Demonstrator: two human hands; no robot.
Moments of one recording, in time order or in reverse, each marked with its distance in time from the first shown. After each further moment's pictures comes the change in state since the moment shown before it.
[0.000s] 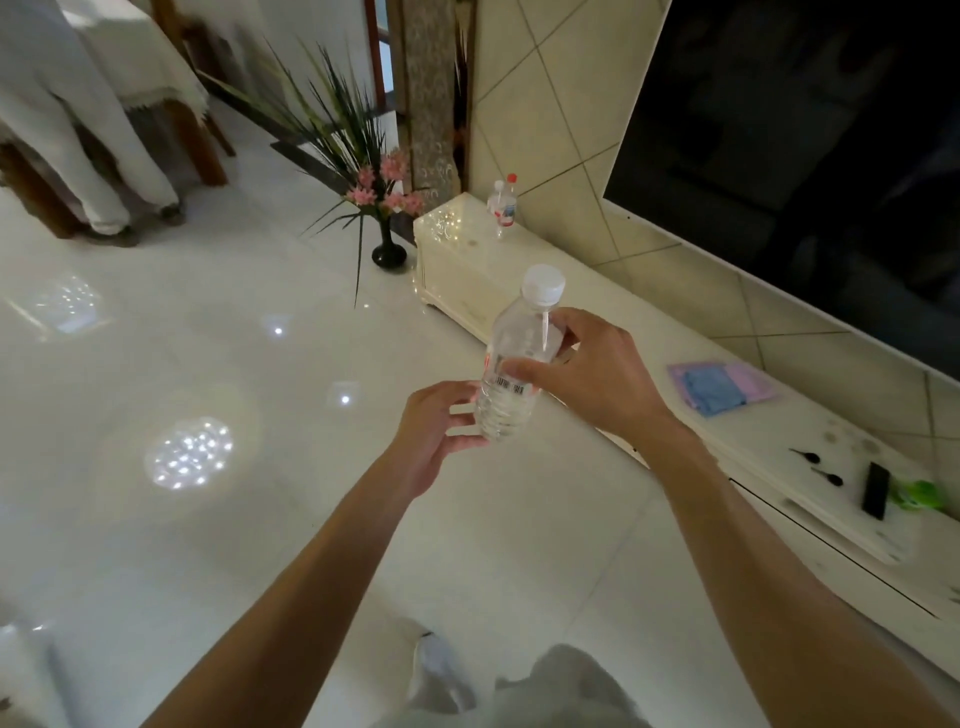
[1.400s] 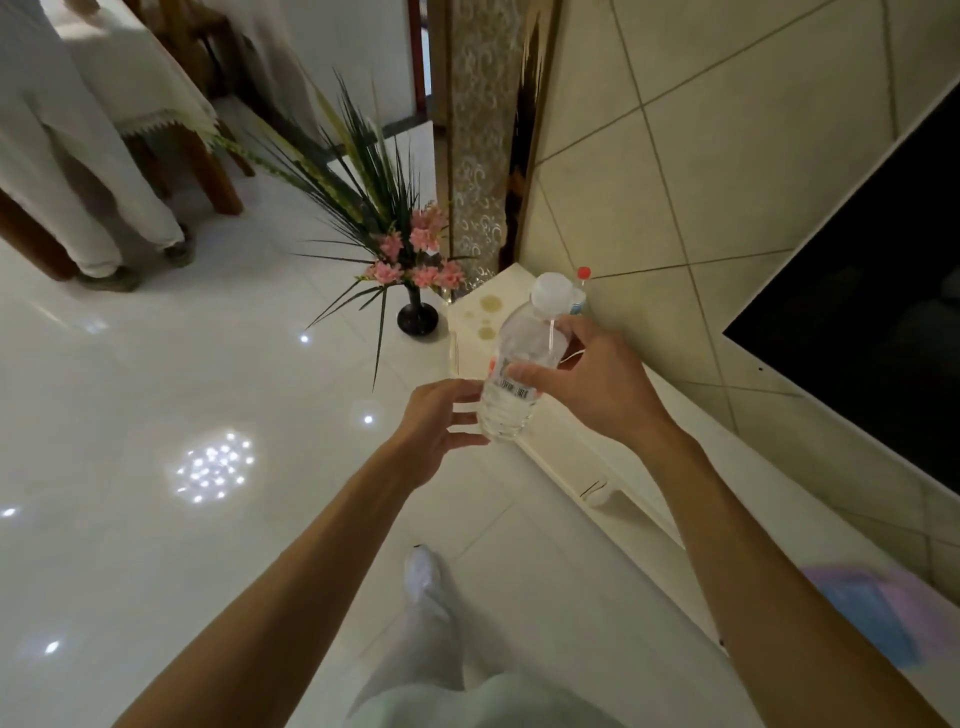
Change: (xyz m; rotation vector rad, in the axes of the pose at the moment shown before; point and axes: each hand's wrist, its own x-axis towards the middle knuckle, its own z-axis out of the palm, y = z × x) left_hand 0.509 0.245 -0.044 0.093 0.045 -0.073; right_hand 0.569 0.024 0.074 0.121 -0.128 0.003
